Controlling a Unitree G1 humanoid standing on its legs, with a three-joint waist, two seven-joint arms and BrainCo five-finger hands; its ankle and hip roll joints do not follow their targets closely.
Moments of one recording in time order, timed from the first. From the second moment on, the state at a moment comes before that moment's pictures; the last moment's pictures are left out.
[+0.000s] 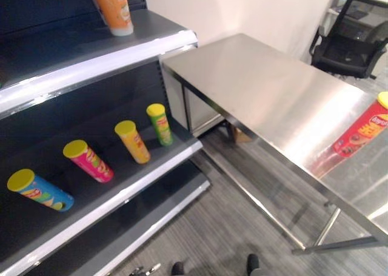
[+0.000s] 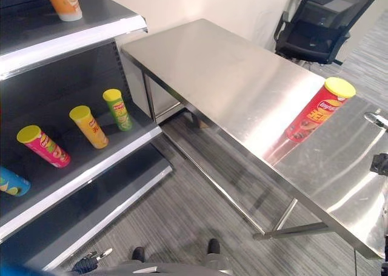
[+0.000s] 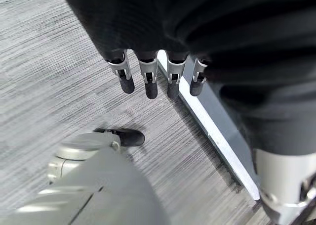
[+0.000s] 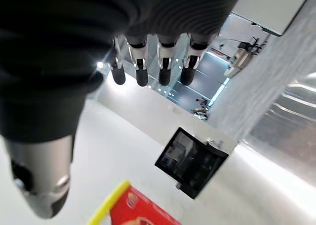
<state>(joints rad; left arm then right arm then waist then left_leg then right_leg) 0.16 0.31 -0.02 1.06 -0.25 -0.02 -0.04 -0.03 -0.90 -0.41 0.33 0.31 -0.08 -0.21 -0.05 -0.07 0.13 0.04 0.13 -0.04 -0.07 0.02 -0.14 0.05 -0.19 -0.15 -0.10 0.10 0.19</state>
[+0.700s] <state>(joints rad) 0.20 0.30 -0.04 1.06 -0.25 -0.01 -0.04 -0.24 -0.95 -0.22 0.49 0.31 -0.05 -0.17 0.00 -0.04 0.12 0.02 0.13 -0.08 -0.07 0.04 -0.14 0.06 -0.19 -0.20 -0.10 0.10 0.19</state>
